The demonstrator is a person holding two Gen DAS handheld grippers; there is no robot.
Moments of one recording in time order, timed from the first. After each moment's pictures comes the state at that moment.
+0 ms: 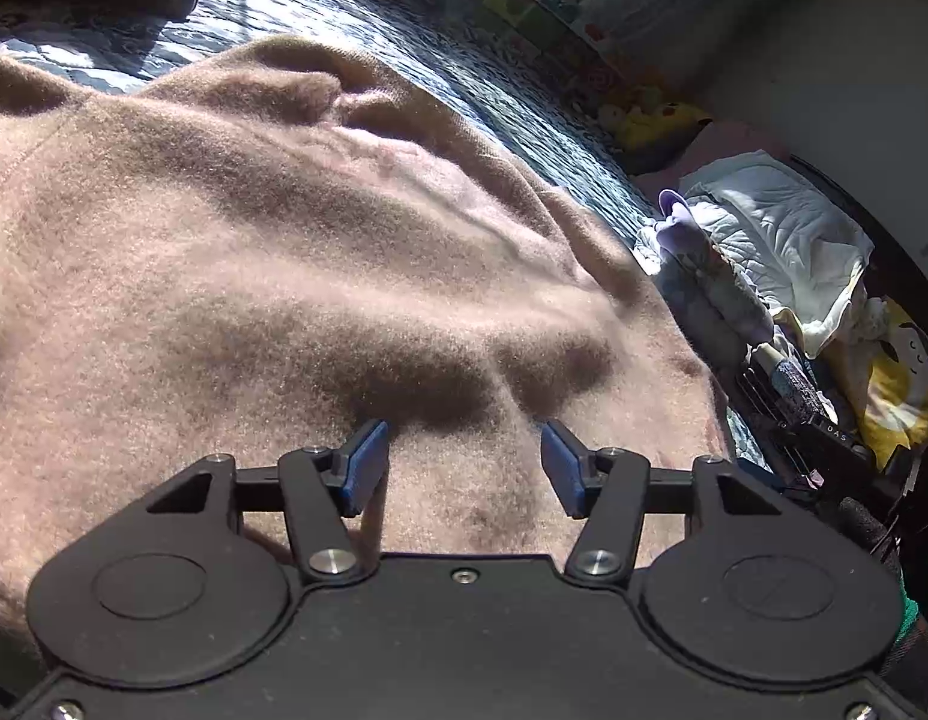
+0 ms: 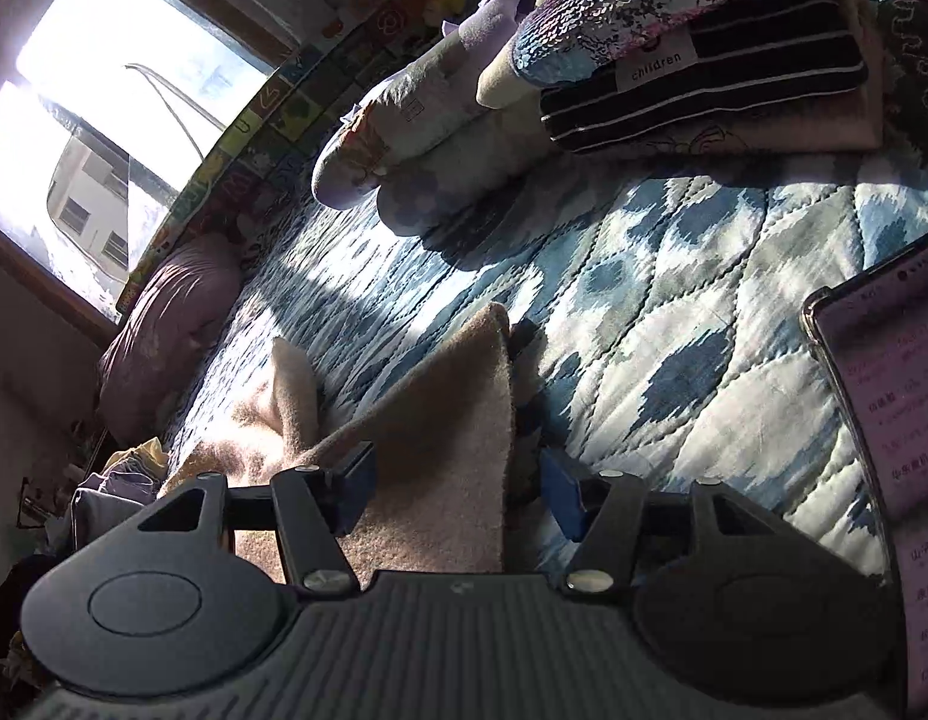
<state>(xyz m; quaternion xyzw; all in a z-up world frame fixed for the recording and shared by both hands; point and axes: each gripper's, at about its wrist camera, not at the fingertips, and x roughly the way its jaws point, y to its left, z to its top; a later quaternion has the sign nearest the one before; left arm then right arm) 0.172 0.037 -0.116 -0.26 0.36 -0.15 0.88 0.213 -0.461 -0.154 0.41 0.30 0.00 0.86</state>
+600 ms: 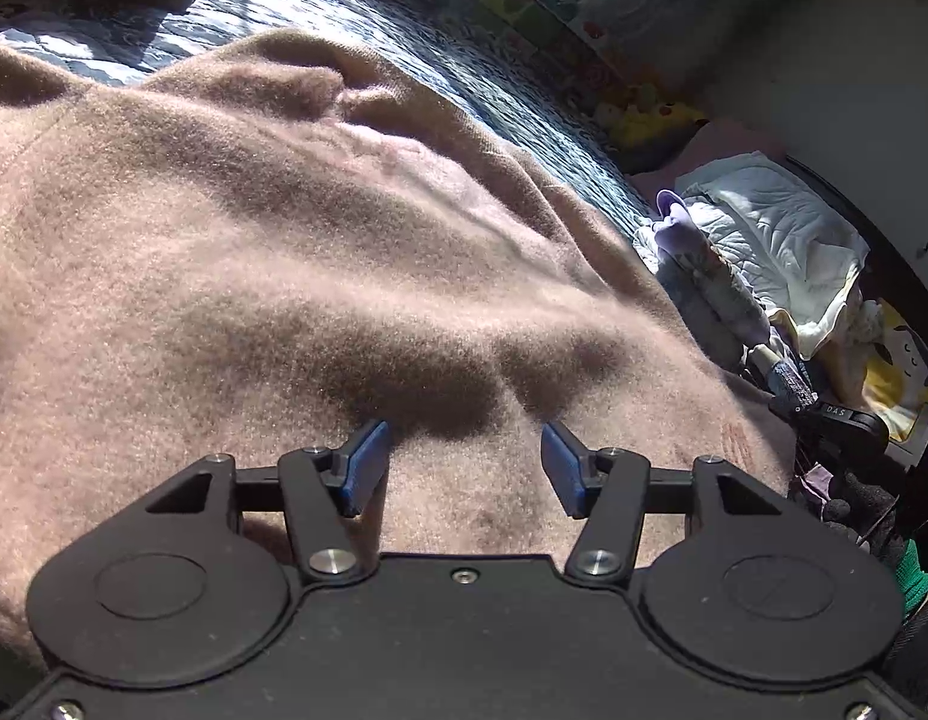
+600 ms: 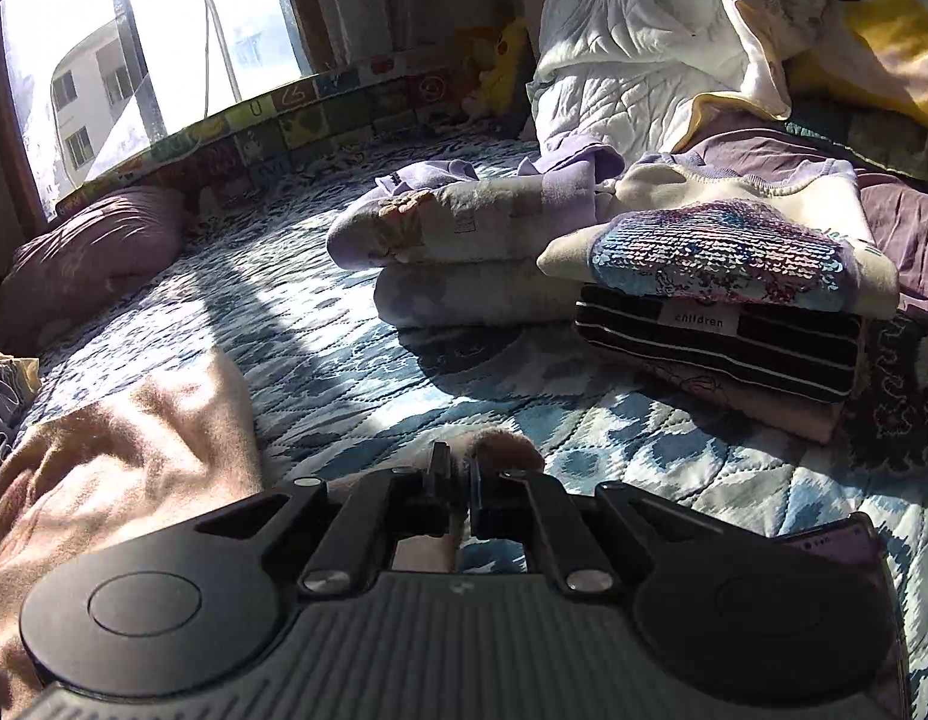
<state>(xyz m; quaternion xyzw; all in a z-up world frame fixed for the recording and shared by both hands) 0.174 0.042 -0.119 -0.26 0.36 -0.16 0.88 0.228 -0.421 -0.091 0.17 0.27 -0.09 0.94</state>
